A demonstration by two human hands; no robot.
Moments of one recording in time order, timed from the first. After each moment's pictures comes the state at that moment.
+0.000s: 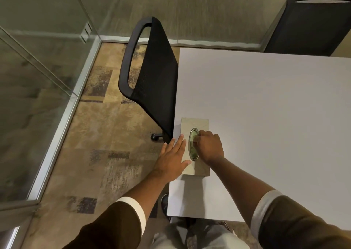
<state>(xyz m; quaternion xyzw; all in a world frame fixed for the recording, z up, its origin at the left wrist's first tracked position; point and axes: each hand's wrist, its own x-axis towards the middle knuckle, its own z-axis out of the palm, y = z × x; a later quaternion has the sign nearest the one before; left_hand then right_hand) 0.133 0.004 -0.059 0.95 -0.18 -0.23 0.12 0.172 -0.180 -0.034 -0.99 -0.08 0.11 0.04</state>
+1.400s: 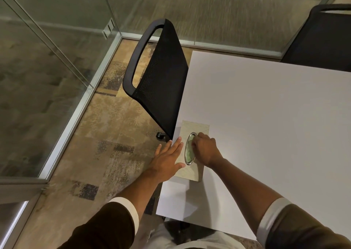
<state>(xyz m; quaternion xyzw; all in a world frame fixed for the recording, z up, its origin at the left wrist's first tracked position) 0.131 0.000 -0.065 0.95 -0.14 -0.25 0.13 0.193 -0.200 -0.030 -0.96 -0.15 0.18 0.16</state>
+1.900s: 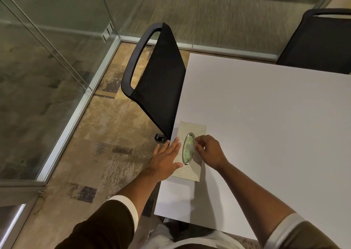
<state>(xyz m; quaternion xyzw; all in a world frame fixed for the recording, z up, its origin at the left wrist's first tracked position) 0.132 -0.003 -0.055 0.95 -0.13 -0.26 0.12 0.178 -0.229 -0.017 -0.91 -0.04 0.15 0.38</state>
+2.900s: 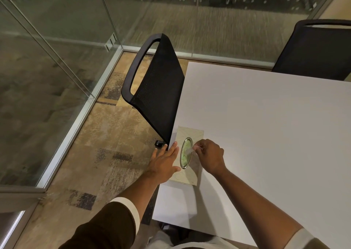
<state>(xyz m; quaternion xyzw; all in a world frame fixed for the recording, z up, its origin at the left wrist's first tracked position) 0.135 -0.012 -0.047 0.95 -0.11 -0.27 0.09 0.167 -0.227 0.009 -0.94 0.02 0.12 0.31</state>
